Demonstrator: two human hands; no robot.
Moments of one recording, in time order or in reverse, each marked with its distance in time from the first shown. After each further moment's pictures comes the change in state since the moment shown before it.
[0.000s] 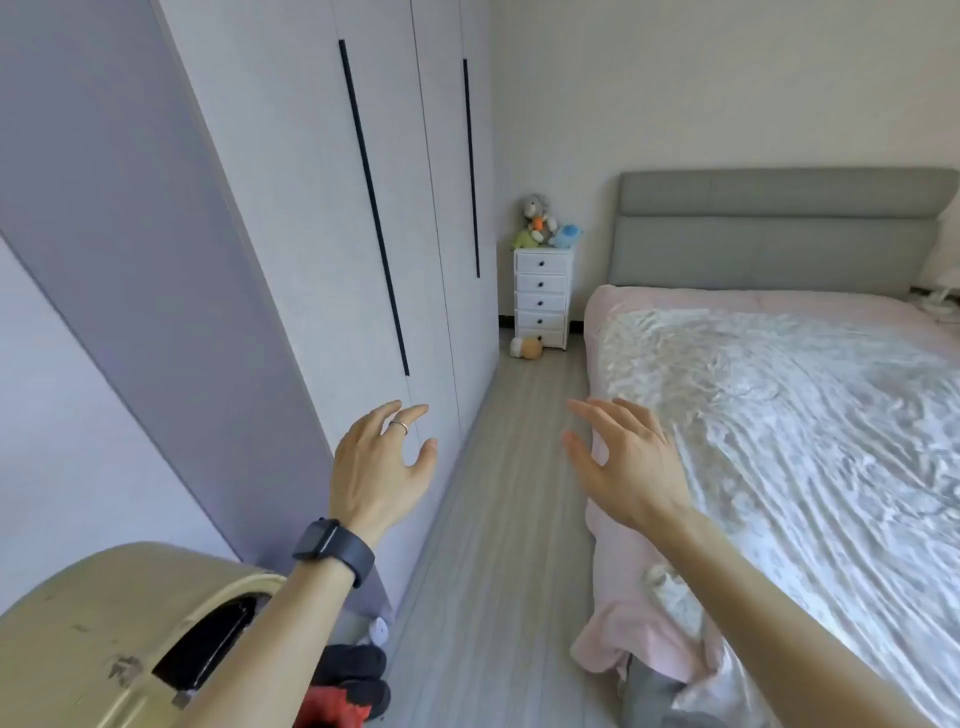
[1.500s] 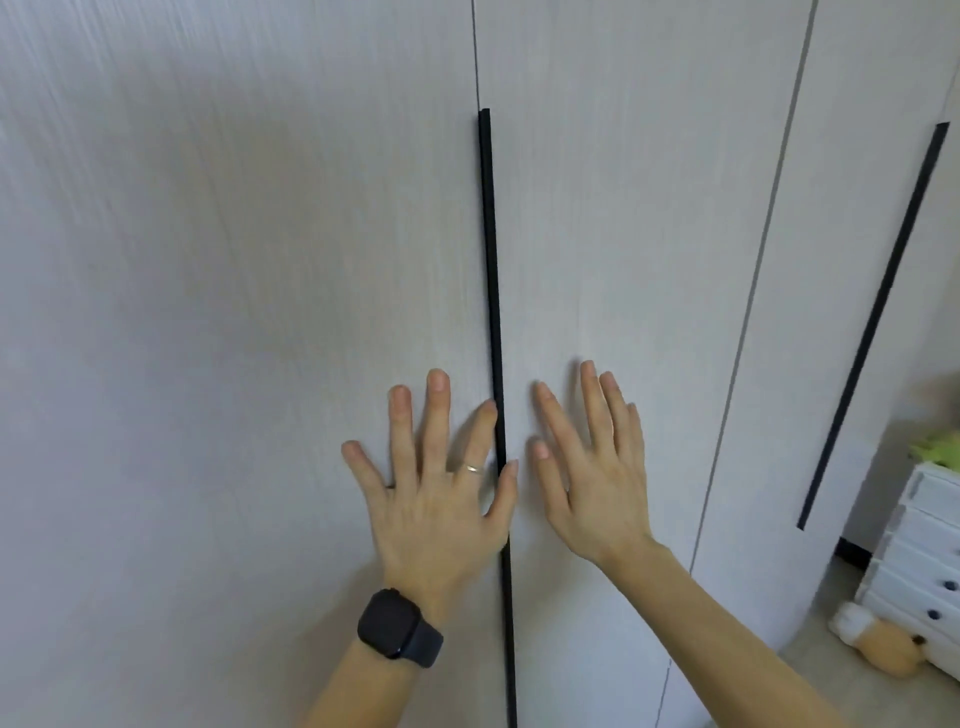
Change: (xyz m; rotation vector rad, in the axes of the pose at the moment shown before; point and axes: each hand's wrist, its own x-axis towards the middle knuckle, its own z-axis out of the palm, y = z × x) left_hand 0.645 -0.153 0.131 1.027 0.861 -0.251; right_hand 0.790 -0.134 0.327 0.550 0.281 -0.854
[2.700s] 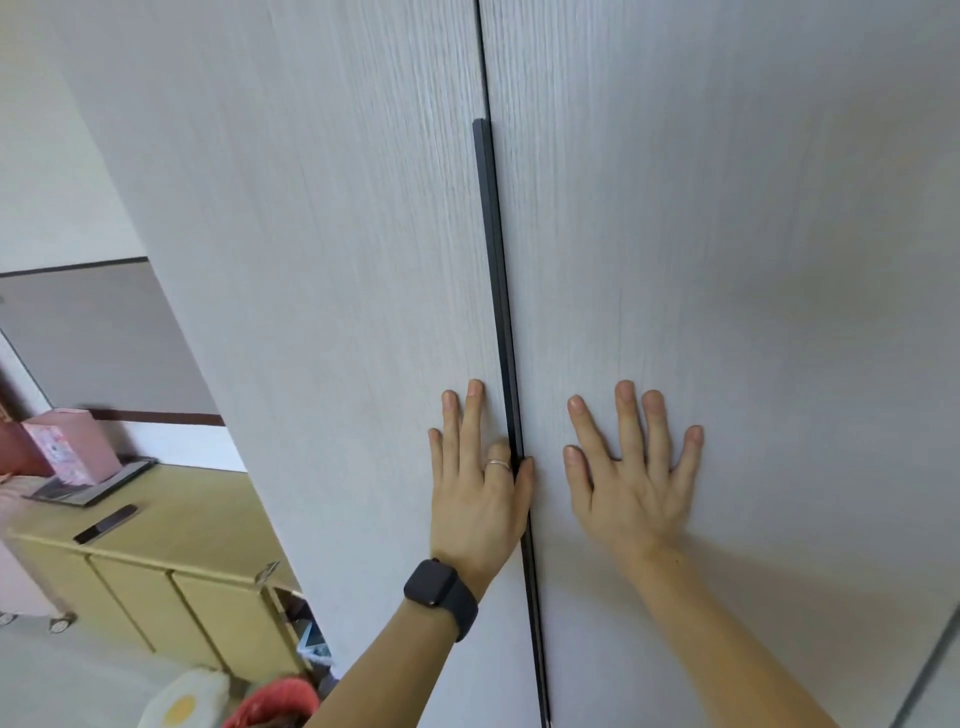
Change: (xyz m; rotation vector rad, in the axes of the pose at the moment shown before) left_hand -0.031 0.069 -0.001 0.126 -0.296 -0.409; right_hand 0.001 0.056 0.097 0.137 0.241 -0.321
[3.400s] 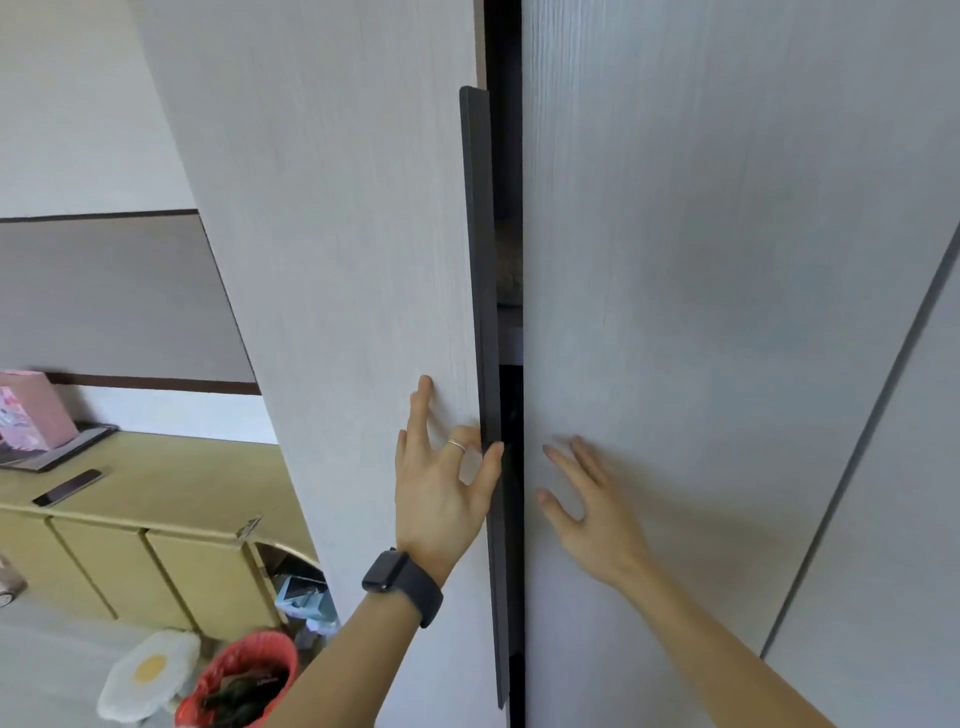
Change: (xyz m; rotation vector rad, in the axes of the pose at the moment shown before) left_hand -0.066 0.016 -0.105 -0.327 0.074 -0.124; right_hand -0.044 -0.015 -0.137 0.797 -0.924 0.373
